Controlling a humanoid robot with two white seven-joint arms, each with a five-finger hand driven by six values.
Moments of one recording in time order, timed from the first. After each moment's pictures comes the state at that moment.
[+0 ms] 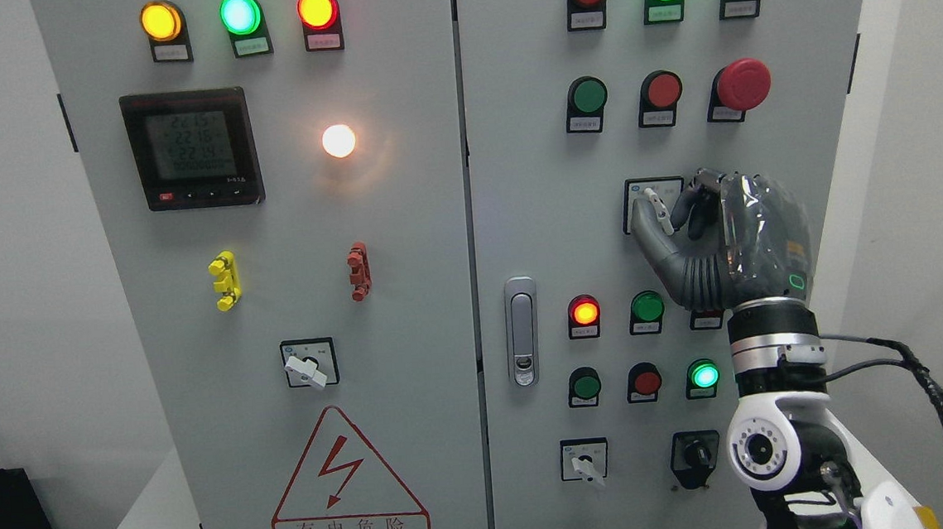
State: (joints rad) left arm 0.04 -0.09 0.00 0.00 0.00 -0.09 0.11; right arm -0.76 -0.11 0.22 -1.72 0.79 0.38 -0.13
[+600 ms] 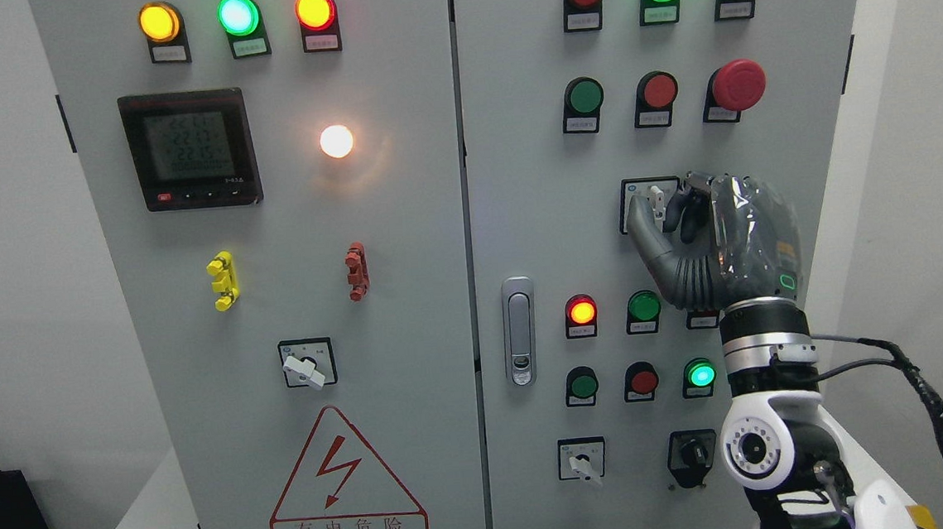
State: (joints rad) left arm 0.04 -0.09 0.00 0.00 0.00 -0.09 0.10; right arm -0.76 -0.10 0.22 -1.72 0.79 0.38 -0.12
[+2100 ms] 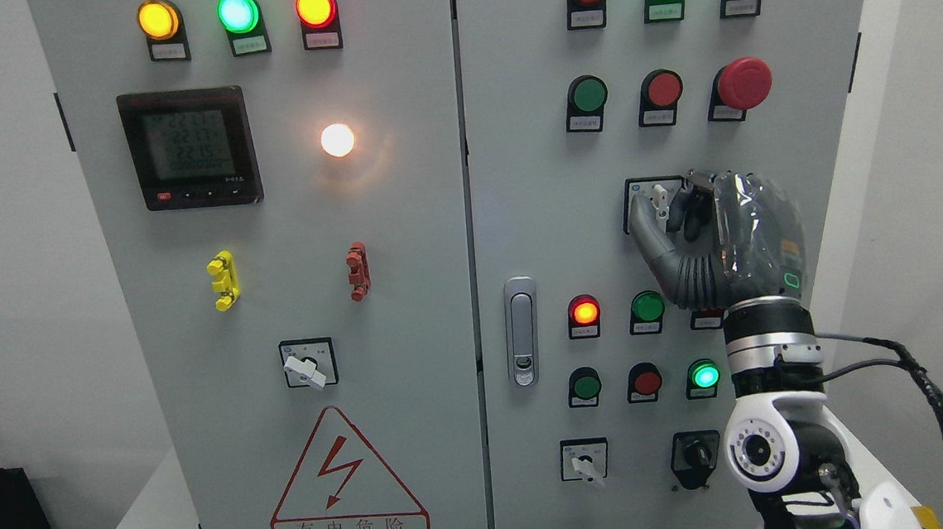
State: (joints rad) left arm 0.04 -0.09 0.00 0.00 0.00 -0.09 0.11; right arm -0.76 -0.11 0.22 -1.74 0.81 0.37 -0.11
